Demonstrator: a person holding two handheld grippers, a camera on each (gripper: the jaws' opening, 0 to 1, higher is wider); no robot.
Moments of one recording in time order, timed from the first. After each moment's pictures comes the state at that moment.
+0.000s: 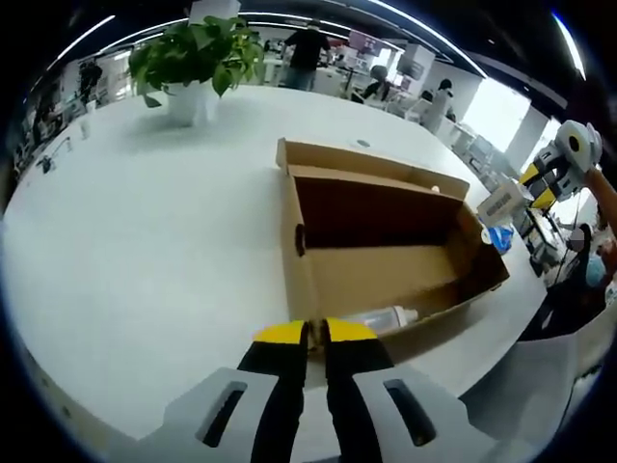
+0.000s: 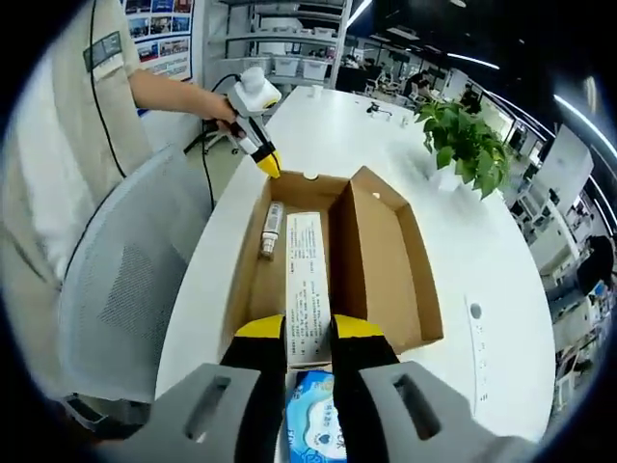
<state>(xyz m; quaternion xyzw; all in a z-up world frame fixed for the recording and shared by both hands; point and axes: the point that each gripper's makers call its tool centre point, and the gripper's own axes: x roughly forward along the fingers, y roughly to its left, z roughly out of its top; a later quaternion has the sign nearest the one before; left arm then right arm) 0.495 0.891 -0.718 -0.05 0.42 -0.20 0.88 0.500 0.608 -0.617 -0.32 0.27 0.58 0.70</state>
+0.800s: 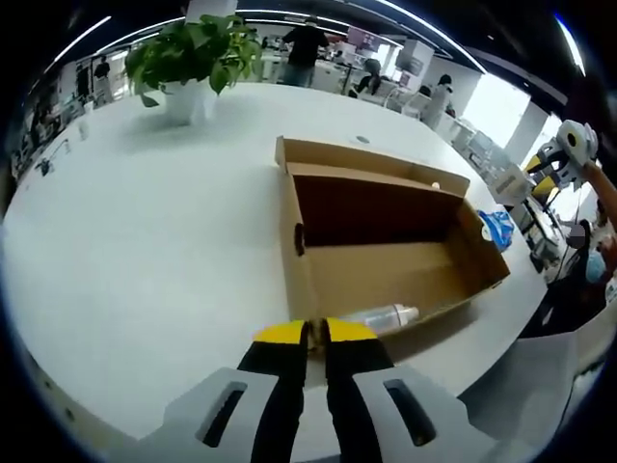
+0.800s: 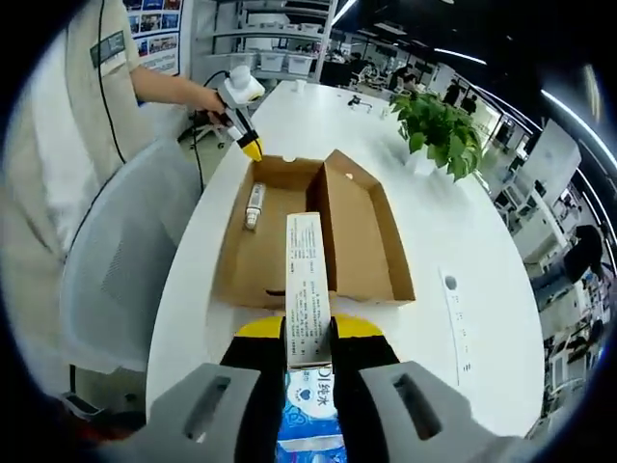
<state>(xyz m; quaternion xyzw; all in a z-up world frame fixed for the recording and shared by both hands) 0.494 0.890 -0.718 -0.04 0.43 -0.20 0.88 0.511 0.543 -0.605 -0.33 0.28 0.55 0.72</state>
